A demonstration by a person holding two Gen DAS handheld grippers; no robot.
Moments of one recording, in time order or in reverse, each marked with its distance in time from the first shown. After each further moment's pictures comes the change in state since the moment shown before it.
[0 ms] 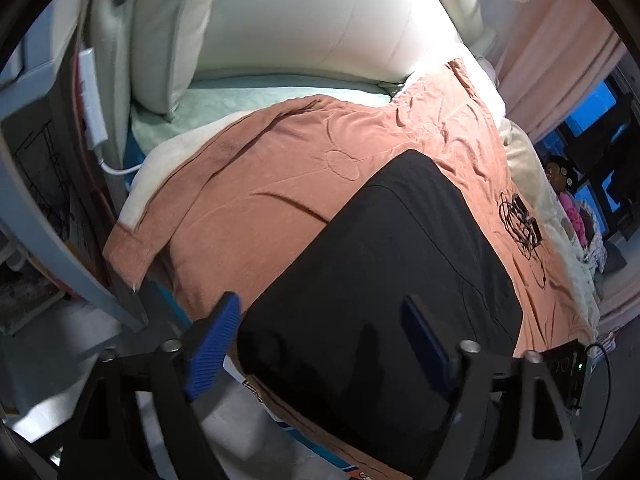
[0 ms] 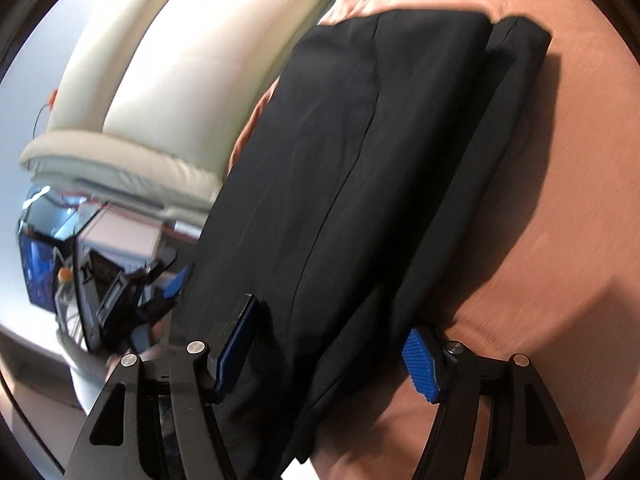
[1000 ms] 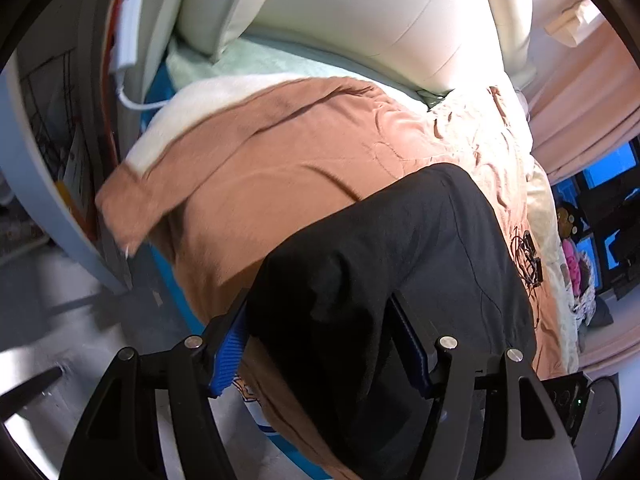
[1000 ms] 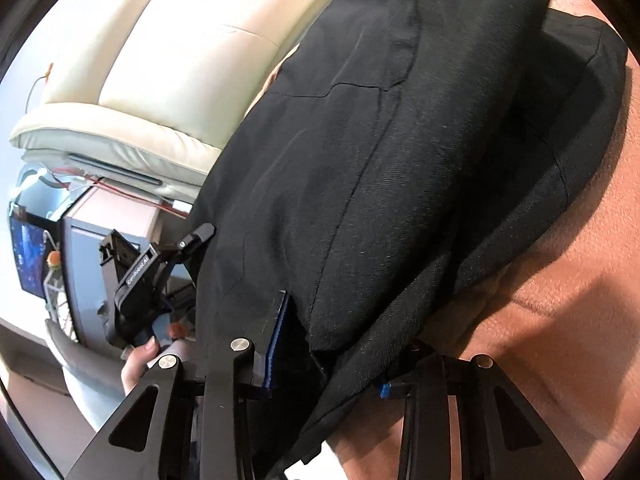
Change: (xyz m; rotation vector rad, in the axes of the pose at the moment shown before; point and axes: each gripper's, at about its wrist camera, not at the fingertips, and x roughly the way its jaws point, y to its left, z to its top) left arm 0.042 0.038 -0.009 -0.189 0.014 -0.028; right arm 0.034 0.021 0.003 -0.006 0.039 0.003
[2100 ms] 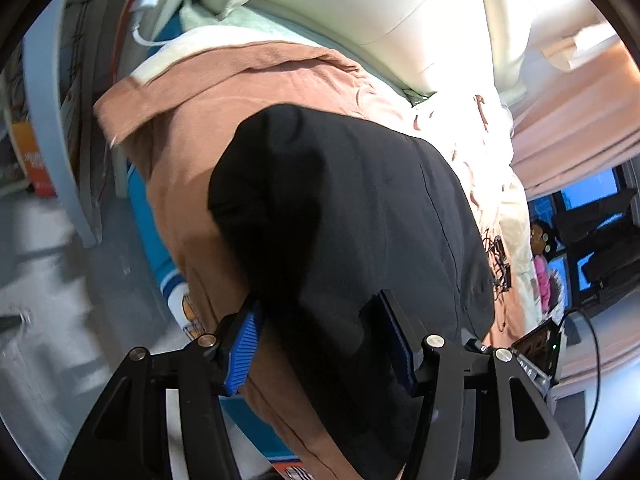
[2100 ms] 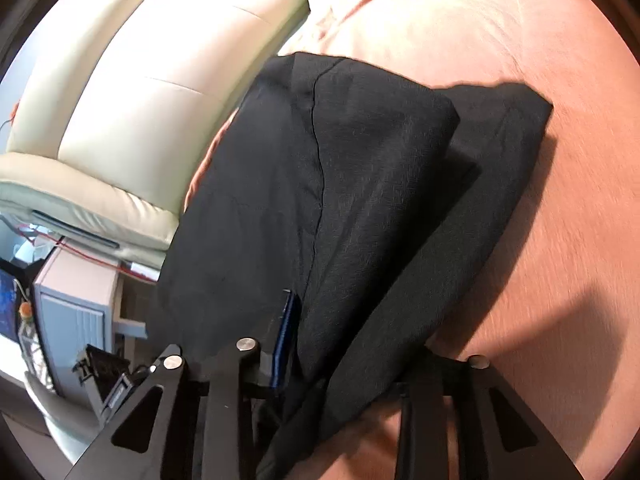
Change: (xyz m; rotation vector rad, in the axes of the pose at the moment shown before) left arm -0.011 -0.008 -0.053 -0.106 0.013 -0.104; right arm -0.028 -0.023 0.051 0.052 -0.100 -0.168
